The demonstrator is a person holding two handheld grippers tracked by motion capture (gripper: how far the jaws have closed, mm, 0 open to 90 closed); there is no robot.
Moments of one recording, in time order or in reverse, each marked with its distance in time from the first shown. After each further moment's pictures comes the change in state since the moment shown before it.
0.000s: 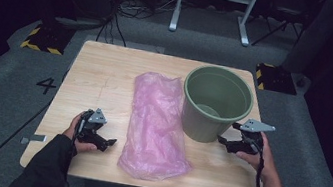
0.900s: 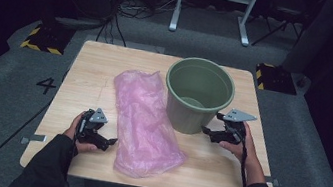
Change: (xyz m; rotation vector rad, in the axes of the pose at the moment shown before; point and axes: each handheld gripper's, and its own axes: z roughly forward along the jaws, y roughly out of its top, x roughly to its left) left arm -0.001 0.002 0.002 0.002 0.016 -0.016; right arm 0.019 0.034 0.043 -0.040 0.035 -0.001
